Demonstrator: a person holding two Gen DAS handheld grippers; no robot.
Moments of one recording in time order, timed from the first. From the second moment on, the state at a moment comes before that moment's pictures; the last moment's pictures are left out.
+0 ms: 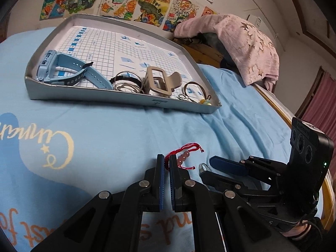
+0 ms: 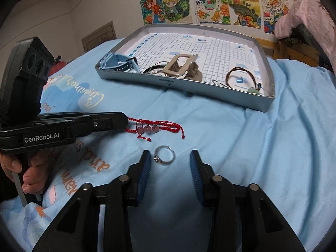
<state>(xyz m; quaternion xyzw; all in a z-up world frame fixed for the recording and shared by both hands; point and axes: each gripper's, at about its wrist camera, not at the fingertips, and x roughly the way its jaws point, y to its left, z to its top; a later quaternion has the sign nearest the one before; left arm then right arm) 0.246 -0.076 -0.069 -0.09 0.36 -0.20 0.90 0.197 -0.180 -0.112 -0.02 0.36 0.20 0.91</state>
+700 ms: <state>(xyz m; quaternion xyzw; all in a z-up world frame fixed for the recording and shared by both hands) 0.259 -0.060 -0.024 -0.07 0.31 -0.19 0.93 0.214 -0.170 -0.097 -0.03 0.34 0.20 0.92</state>
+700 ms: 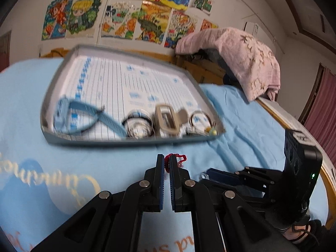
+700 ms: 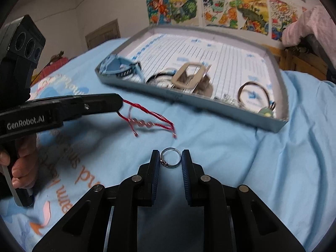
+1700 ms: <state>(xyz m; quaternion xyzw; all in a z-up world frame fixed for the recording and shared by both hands) 0.322 -0.057 -0.025 -0.06 0.31 -0.12 0.94 0.301 -0.183 -0.083 0.00 0.30 0.11 0.95</state>
